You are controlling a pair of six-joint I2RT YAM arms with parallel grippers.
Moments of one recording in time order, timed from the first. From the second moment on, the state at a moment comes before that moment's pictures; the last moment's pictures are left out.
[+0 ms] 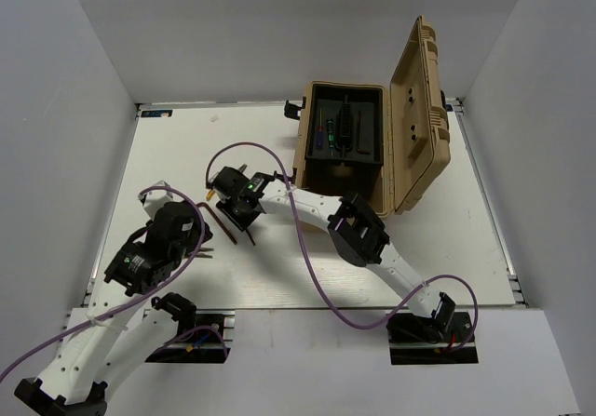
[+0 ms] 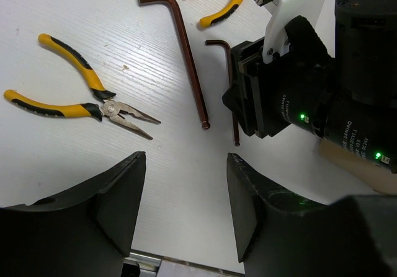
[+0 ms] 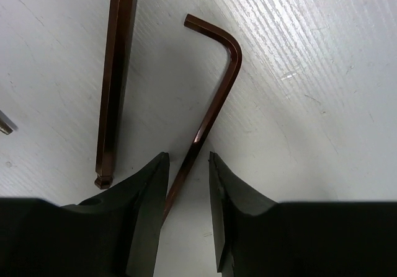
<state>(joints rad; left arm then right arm) -0.49 0.62 0.79 -0.95 -0.47 -0.83 1.09 2.47 2.16 -0.77 0.02 0.12</state>
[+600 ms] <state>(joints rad) -0.49 0.70 0.69 -0.91 -0.42 -0.94 1.08 2.39 2.01 -0.69 0.01 0.11</state>
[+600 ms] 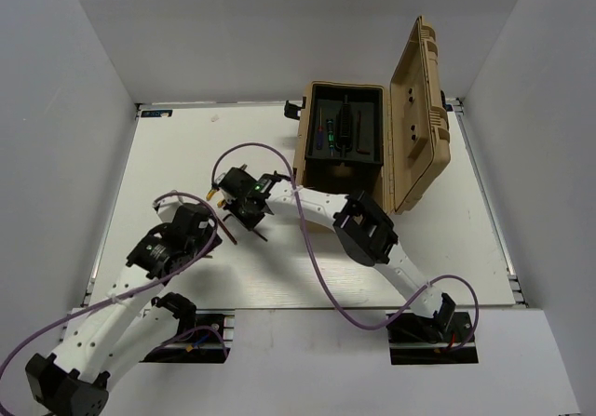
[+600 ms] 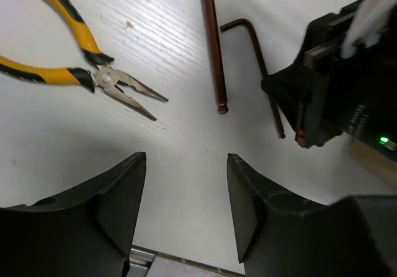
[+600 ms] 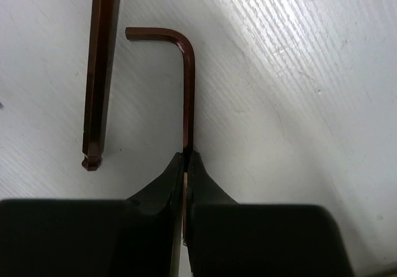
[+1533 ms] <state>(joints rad) -0.49 0.77 0.60 -0.79 -0.35 -1.04 0.96 2.16 2.14 -0.88 -0.34 0.15</state>
